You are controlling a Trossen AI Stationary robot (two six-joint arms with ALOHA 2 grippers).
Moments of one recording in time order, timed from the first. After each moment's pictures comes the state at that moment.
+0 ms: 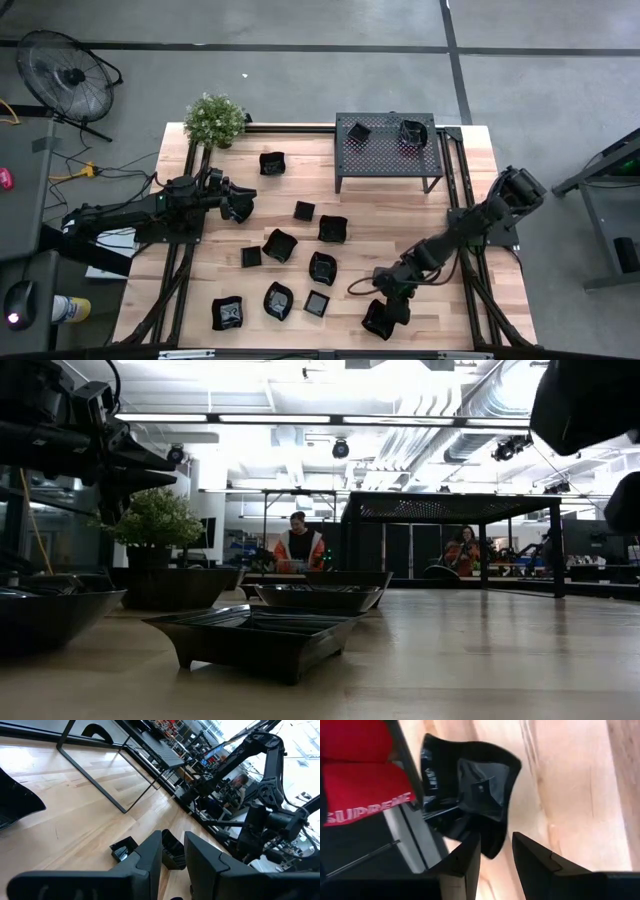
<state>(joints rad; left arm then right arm) 0.22 0.11 0.01 0.02 0.01 -0.72 0.58 1.63 0.90 -0.35 -0.35 1.04</state>
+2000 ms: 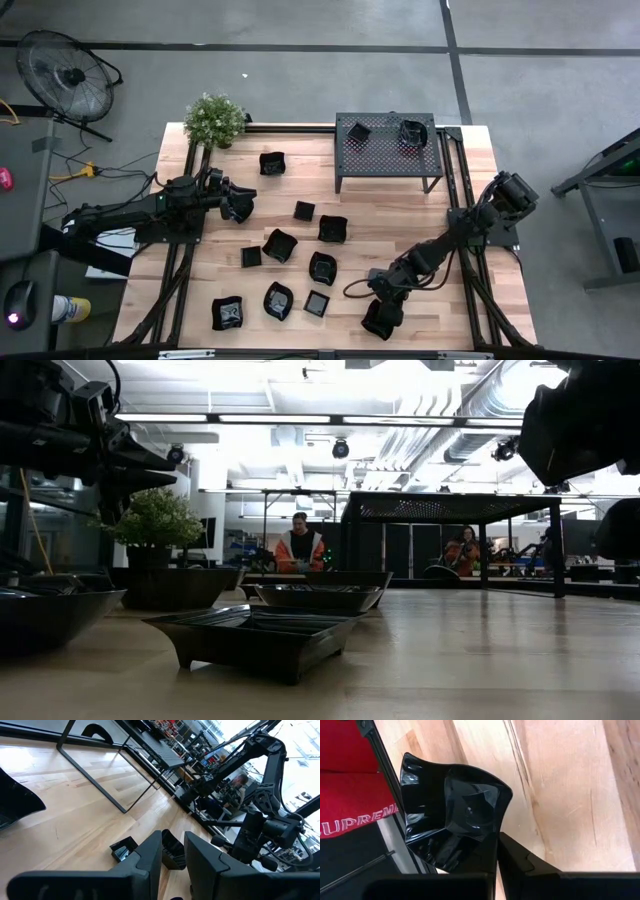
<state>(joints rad) 0.22 0.11 0.01 0.02 0.01 -0.72 0.58 1.71 0.90 -0.27 -0.30 1.06</state>
